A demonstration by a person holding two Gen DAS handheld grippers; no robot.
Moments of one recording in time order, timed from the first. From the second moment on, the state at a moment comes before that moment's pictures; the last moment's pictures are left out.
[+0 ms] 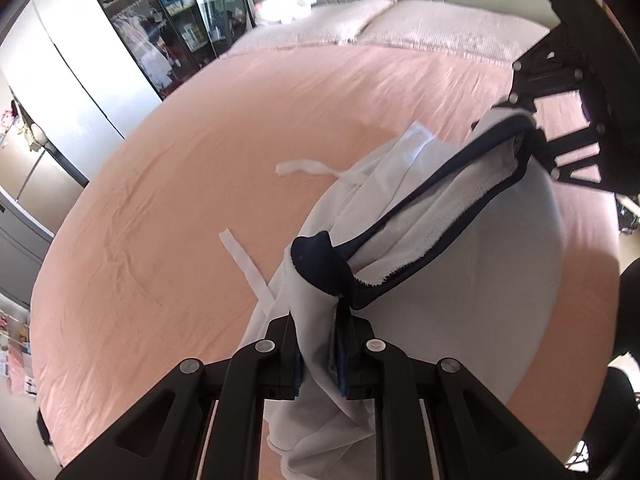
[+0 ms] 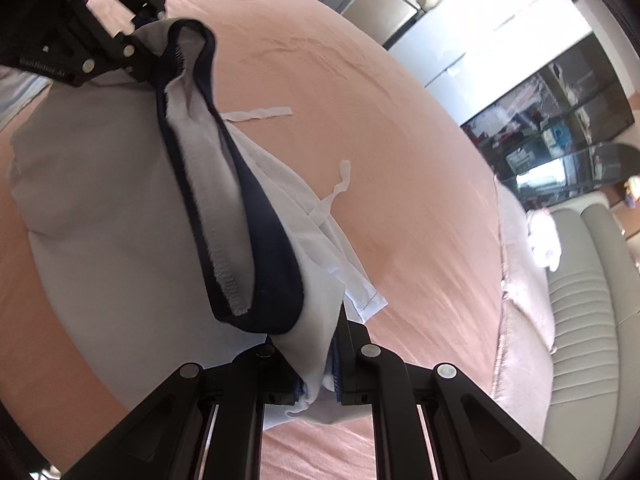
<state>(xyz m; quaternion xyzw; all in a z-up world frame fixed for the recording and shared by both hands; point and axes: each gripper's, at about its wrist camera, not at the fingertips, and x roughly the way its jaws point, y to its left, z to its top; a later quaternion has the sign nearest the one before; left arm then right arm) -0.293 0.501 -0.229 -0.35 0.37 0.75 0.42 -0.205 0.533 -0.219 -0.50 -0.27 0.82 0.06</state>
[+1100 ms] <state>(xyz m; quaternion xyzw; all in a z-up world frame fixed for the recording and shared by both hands) -0.298 0.368 -0.205 -0.50 0.07 0.81 0.30 -0.181 0.620 -0.172 -0.48 0.05 0.86 0.14</state>
